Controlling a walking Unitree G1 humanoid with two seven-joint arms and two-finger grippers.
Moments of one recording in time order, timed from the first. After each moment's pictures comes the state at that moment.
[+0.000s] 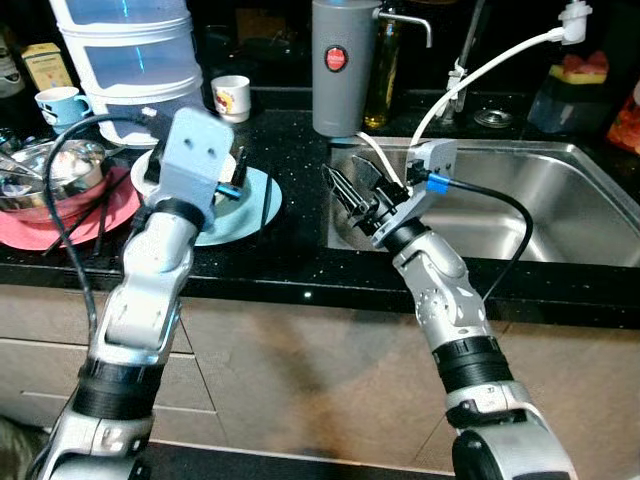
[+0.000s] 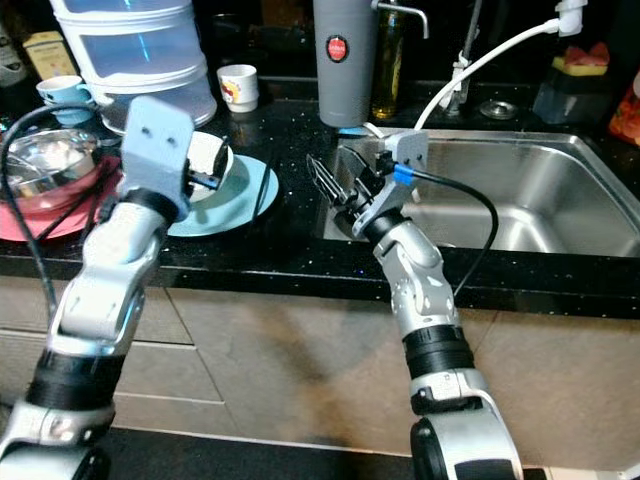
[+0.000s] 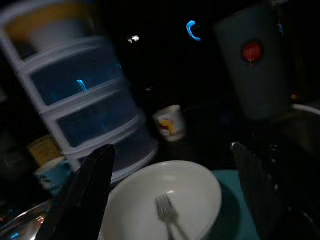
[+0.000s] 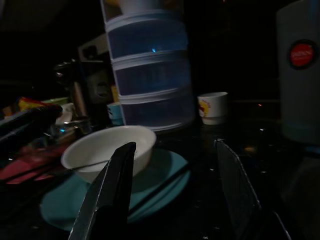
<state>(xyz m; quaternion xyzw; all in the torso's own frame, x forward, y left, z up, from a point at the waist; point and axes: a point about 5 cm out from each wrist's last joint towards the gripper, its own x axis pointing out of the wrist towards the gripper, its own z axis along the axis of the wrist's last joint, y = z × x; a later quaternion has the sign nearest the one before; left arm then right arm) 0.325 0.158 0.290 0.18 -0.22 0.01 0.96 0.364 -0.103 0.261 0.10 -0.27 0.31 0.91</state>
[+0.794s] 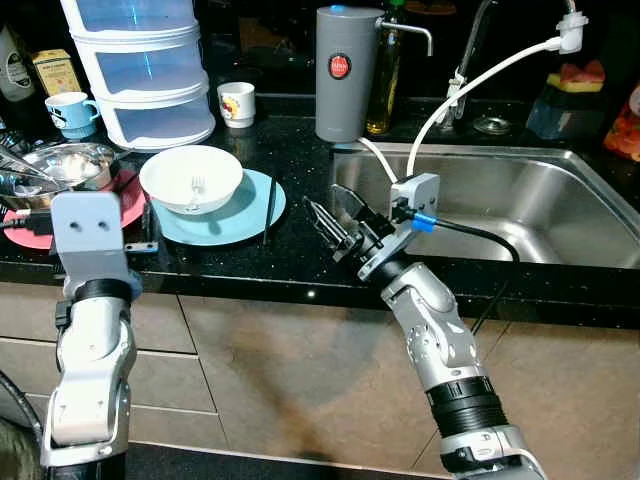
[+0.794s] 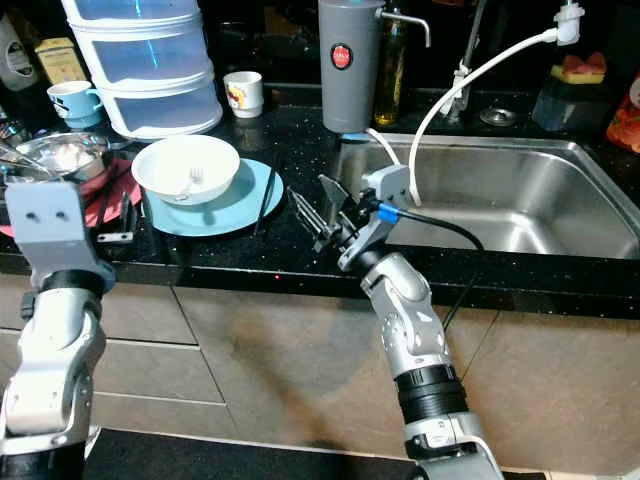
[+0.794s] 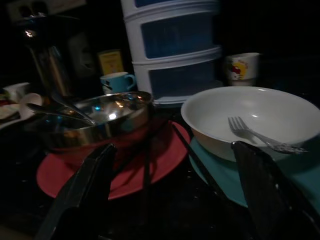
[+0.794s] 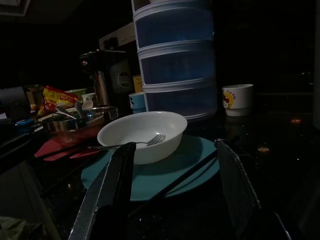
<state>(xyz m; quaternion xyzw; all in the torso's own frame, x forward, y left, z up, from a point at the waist) 0.293 0.222 0.225 0.06 -0.15 0.14 0.98 0.343 -0.089 0.238 0.09 -0.26 0.34 0.90</state>
